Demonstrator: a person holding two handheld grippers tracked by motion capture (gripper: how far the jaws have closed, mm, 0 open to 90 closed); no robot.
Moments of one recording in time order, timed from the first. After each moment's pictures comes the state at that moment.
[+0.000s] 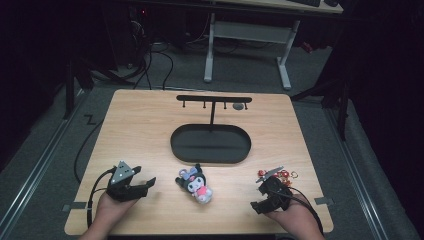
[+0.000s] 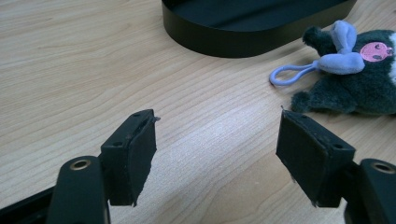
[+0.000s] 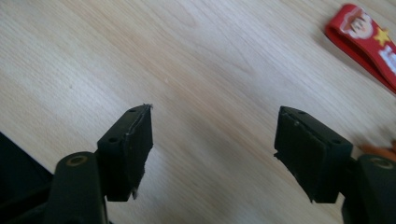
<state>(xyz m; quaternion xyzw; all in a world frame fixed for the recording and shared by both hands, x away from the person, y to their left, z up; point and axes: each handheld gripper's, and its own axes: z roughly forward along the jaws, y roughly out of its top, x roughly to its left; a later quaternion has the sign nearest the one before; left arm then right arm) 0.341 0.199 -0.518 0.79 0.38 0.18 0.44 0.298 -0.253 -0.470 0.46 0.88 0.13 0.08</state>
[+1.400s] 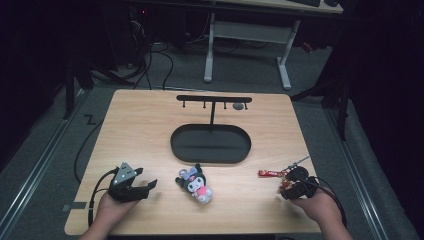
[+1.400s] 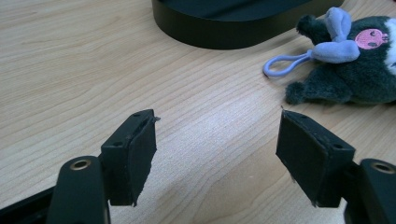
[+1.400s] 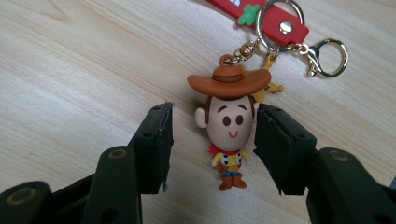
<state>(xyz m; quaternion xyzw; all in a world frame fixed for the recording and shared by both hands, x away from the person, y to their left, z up) 0.340 0.196 -0.521 0.80 0.37 0.17 0.43 0.327 -0.332 -0.476 0.54 0.84 0.06 0.09</state>
